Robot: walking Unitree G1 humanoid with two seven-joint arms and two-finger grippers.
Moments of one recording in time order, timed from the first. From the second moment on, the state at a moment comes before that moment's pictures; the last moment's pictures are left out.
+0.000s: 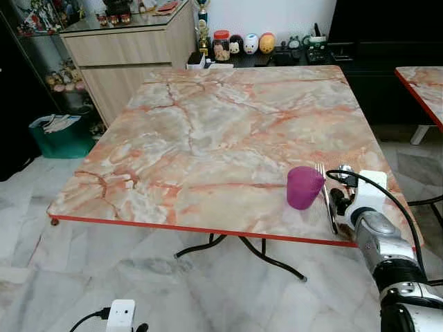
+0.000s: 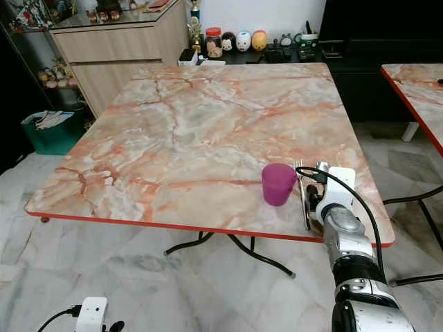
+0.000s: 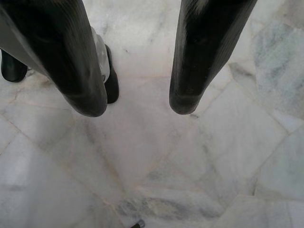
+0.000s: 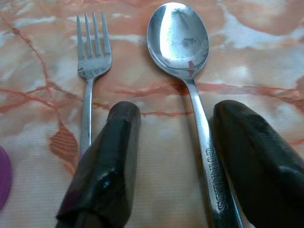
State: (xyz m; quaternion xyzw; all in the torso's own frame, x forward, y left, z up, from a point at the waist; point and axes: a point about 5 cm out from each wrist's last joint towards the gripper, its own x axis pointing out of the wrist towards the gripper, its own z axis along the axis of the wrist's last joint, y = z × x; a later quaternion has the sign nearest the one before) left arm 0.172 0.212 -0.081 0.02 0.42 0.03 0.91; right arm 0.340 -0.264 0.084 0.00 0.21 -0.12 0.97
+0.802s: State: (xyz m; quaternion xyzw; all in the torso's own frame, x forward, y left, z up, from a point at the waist) left arm 0.172 0.210 -0.082 0.02 0.42 0.02 0.91; right arm 0.340 -0.266 0.083 -0.01 0.20 -0.14 0.97
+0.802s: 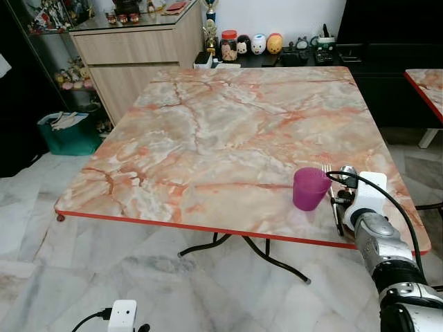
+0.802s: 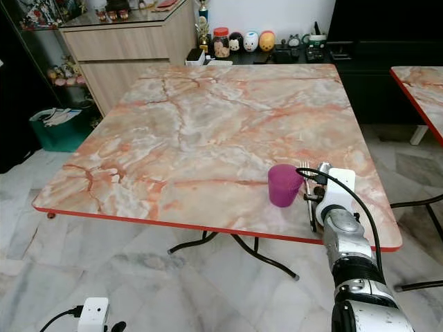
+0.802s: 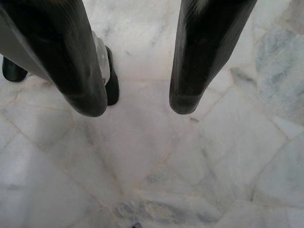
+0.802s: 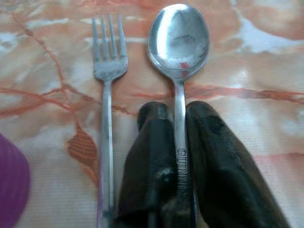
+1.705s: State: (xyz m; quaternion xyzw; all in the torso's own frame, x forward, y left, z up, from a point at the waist) left arm 0.171 0.220 -0.080 0.02 0.41 0.05 0.91; right arm 0.294 -0.239 0.148 -0.14 -0.10 -0.11 0.98
